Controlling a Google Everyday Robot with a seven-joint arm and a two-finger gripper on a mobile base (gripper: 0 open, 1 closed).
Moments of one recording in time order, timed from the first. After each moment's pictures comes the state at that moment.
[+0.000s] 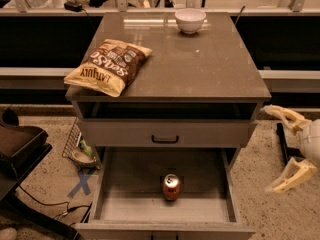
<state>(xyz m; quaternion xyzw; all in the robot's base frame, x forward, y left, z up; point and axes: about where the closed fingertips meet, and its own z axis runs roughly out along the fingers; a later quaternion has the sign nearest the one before) 0.415 -0.237 0.823 -0.61 0.64 0.16 0.44</state>
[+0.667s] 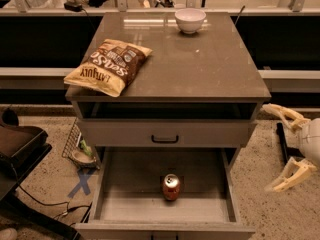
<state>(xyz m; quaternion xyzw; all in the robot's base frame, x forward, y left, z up) 0.415 -0.235 0.823 -0.62 0.63 0.15 0.44</state>
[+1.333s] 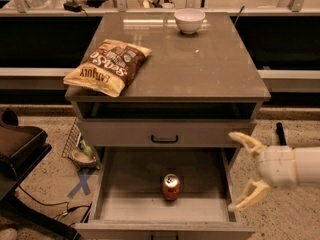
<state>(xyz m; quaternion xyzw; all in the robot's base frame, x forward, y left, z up) 0.412 -0.180 0.735 -0.59 0.64 0.23 0.44</state>
